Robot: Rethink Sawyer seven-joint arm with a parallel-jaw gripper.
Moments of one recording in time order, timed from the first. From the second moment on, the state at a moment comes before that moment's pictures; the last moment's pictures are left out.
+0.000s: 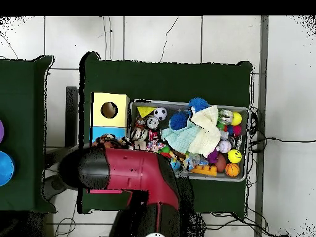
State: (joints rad) arm 0.12 -0.91 -0.19 1.74 0.09 0.67 1.86
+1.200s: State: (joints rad) arm 0.16 -0.81 -0.21 1.68 0.10 0.67 2.02
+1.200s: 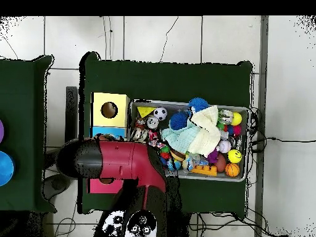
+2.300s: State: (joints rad) arm 0.21 -0.74 -0.25 1.54 0.16 0.67 2.02
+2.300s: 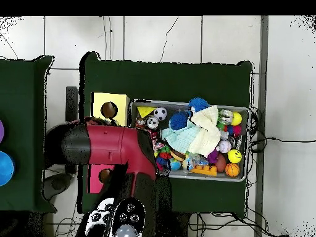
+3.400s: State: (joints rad) arm 0.19 -0.60 -0.27 1.28 0.18 0.77 2.05
